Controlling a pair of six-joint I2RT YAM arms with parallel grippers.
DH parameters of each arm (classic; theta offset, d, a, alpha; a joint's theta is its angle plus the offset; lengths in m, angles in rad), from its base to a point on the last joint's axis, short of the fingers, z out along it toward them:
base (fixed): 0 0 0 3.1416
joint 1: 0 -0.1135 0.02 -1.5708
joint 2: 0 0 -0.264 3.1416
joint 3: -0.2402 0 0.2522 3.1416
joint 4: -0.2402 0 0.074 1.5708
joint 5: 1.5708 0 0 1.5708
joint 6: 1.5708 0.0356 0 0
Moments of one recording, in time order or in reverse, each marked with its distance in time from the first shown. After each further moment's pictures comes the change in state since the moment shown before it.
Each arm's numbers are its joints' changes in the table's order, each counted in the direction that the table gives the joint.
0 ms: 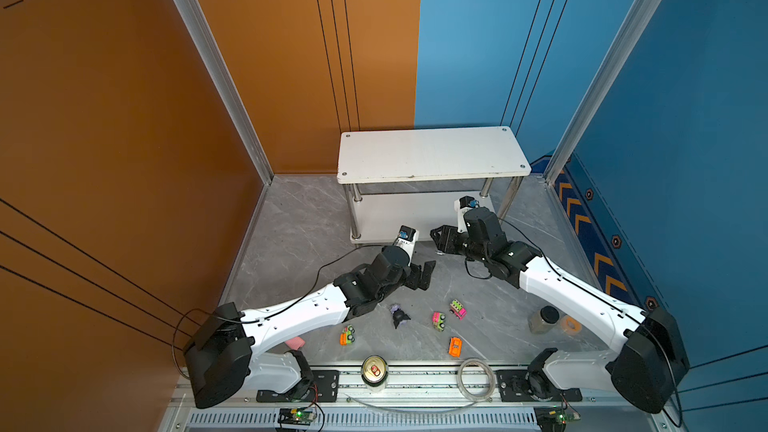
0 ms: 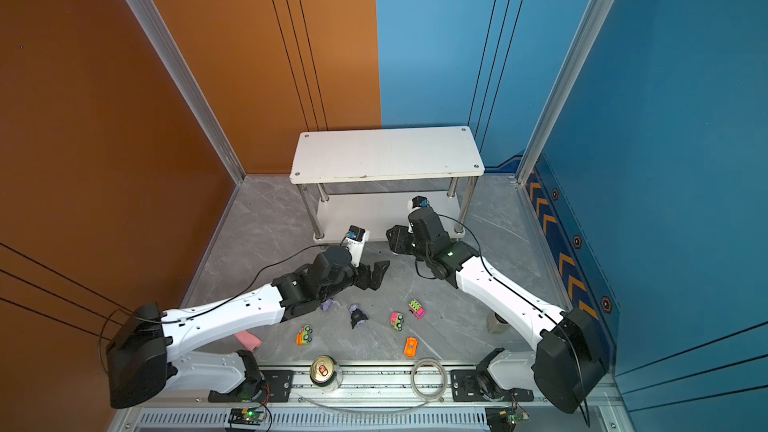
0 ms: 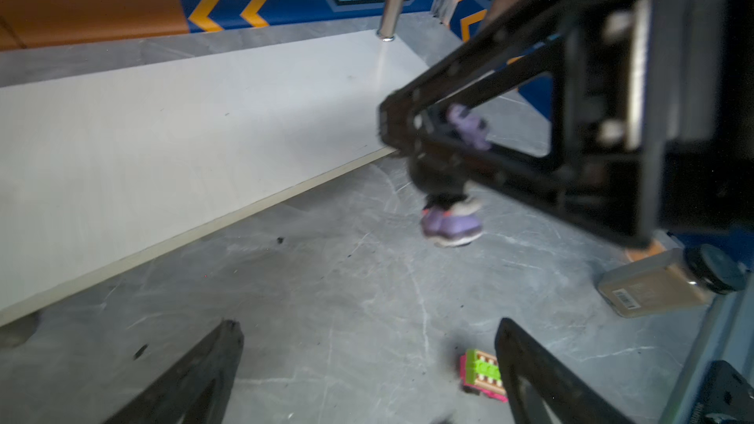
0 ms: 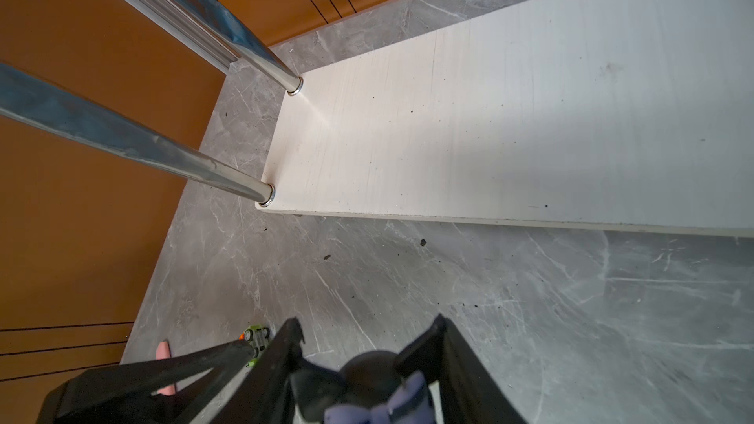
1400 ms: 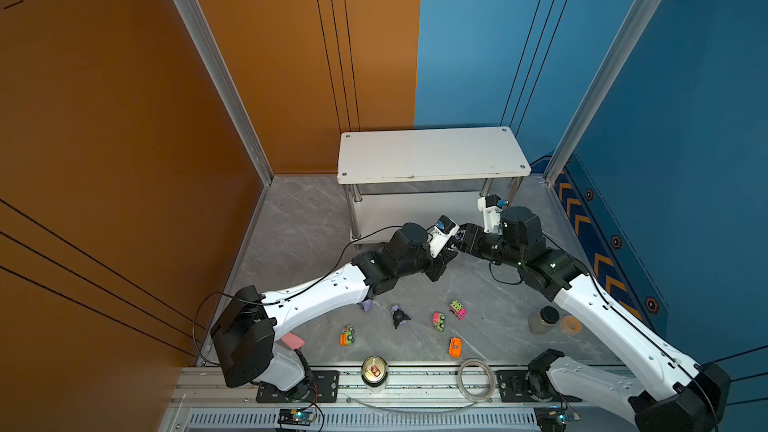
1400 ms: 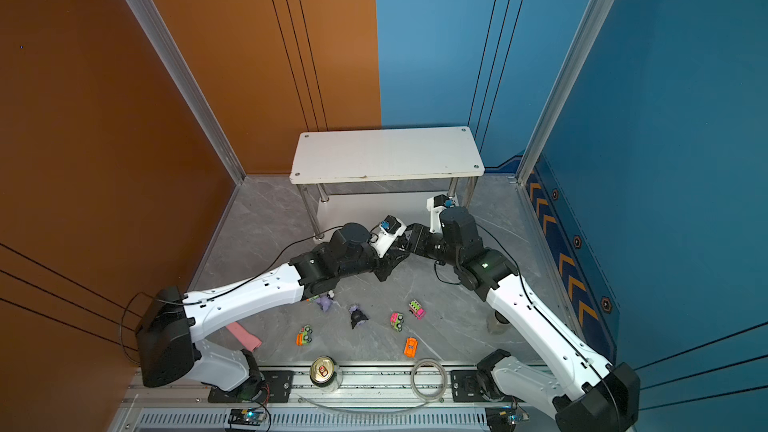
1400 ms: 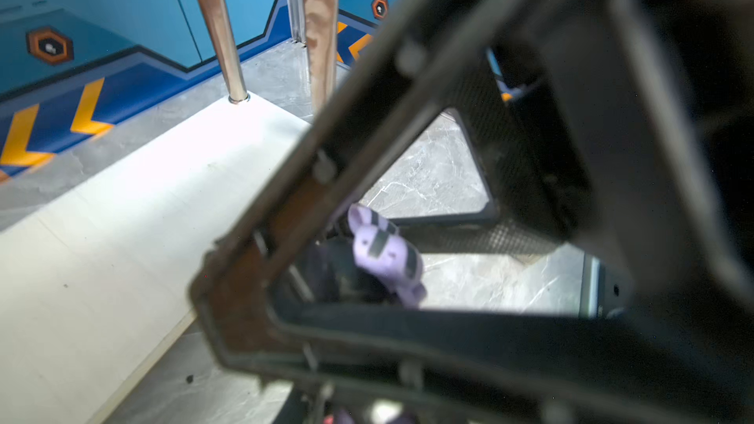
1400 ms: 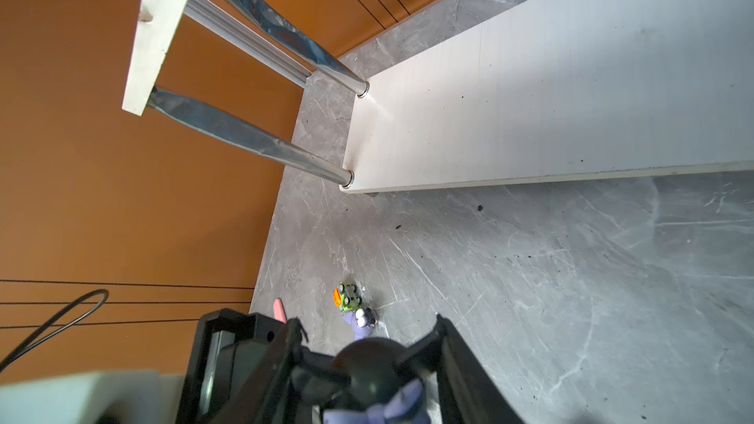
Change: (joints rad) left arm -0.027 -0.137 -0.248 -0.051 0.328 0.330; right arm 0.102 0.237 -0.014 -0.161 -0.250 0.106
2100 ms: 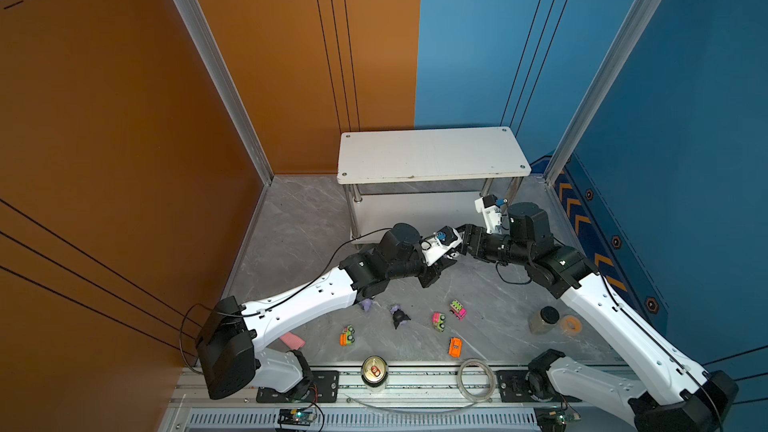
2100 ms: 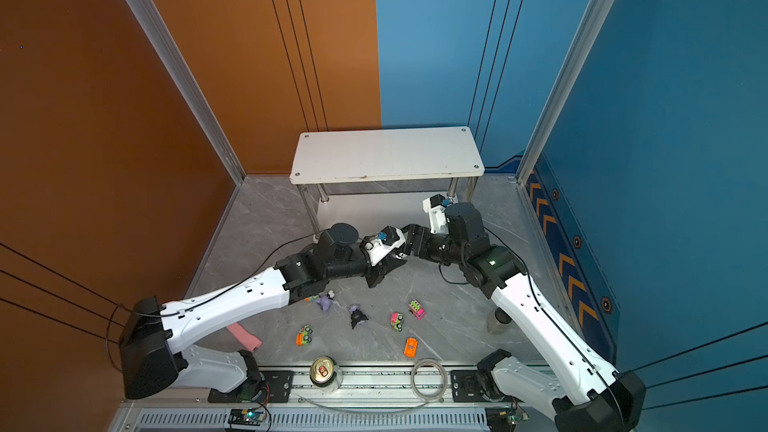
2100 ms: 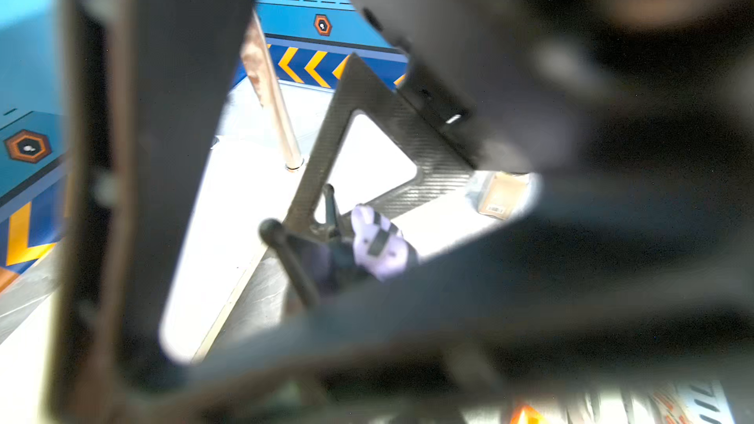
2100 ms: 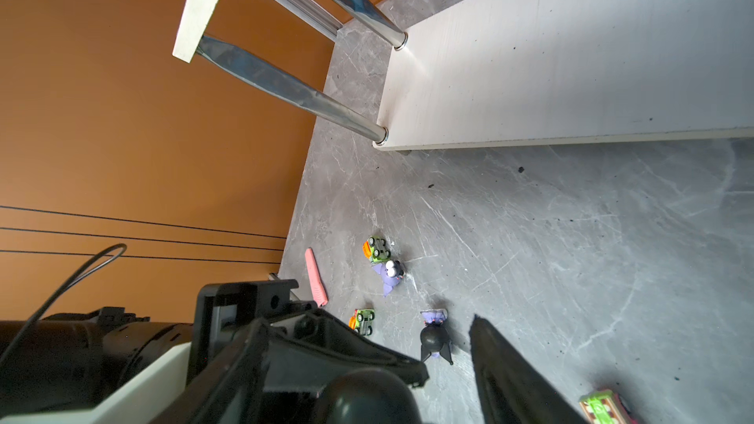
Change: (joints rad) left arm 0.007 0.085 0.012 -0.064 0.119 0.200; right arm 0.030 0.001 -0.064 -0.099 -0.179 -0.023
